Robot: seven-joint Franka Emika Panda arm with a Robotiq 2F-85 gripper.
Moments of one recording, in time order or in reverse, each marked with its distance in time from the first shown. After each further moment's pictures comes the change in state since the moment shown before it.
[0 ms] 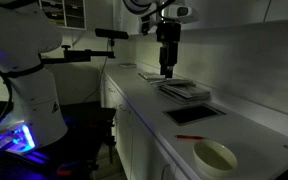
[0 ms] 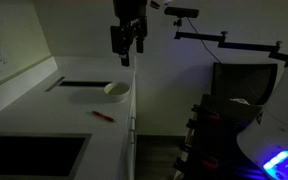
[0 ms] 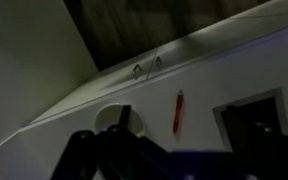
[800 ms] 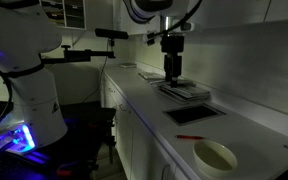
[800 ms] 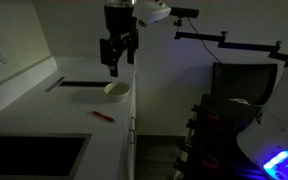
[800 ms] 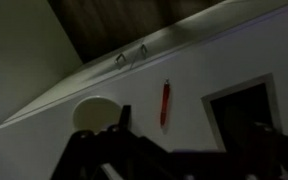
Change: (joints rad) arm 0.013 0.114 -0.003 0.000 0.048 0.166 0.005
